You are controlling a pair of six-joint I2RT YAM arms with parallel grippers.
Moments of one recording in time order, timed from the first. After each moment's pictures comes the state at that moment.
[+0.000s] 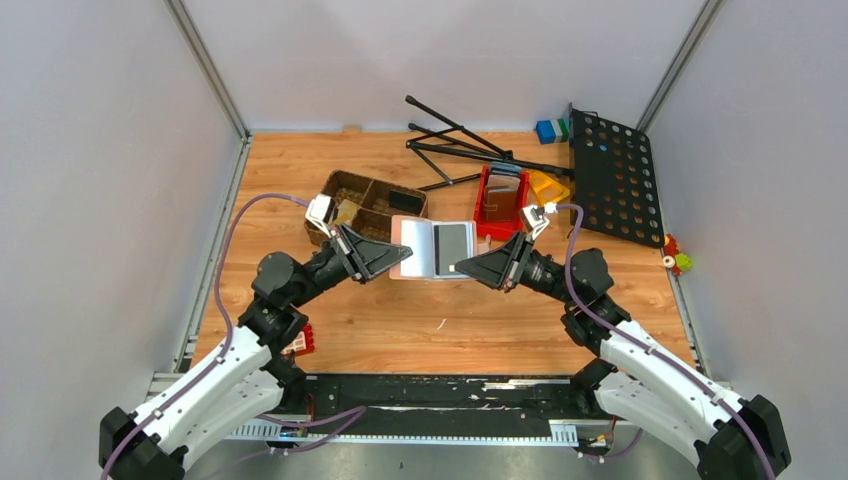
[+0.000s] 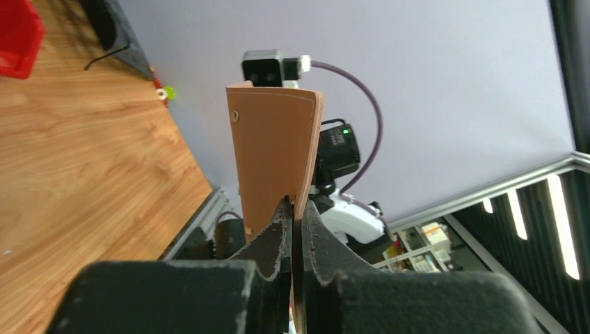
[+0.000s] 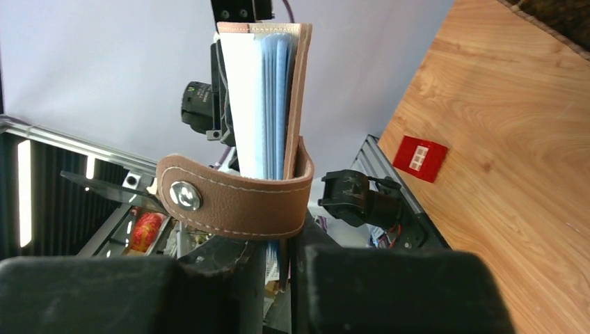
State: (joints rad) left arm -0.62 0.71 0.50 0.48 0.42 -1.31; right arm 0.62 0.81 0.46 0.55 -0.55 1.32
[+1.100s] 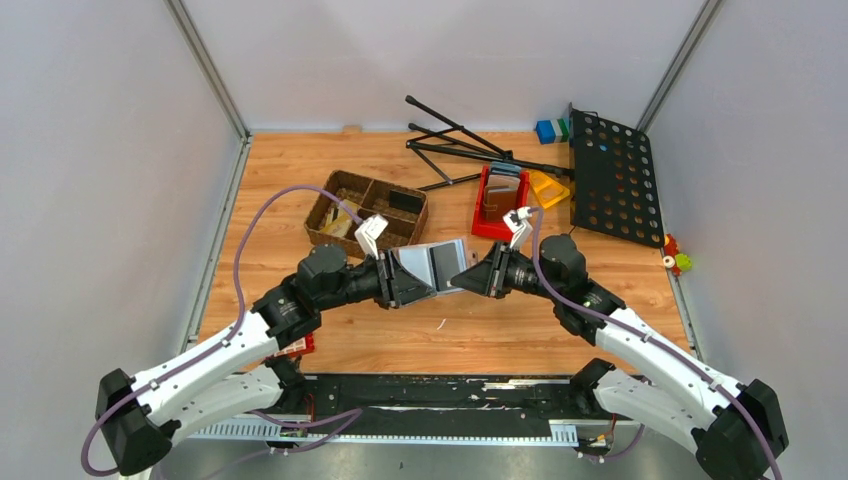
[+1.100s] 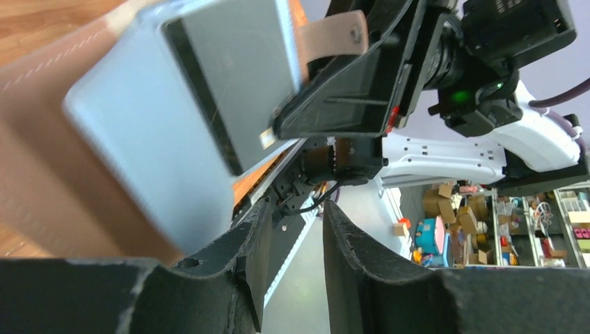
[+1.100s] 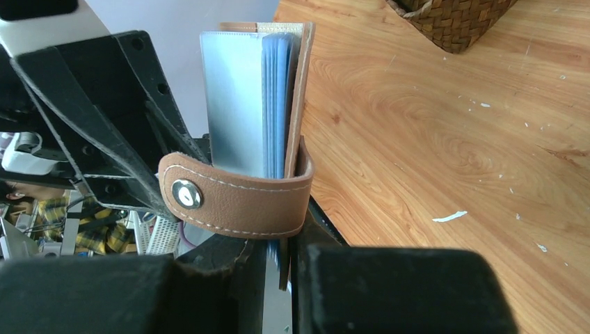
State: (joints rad) left arm -0.83 0.81 0.62 -0.04 0.33 -0.90; right arm 0.65 0.89 0.57 0.07 -0.48 0.87
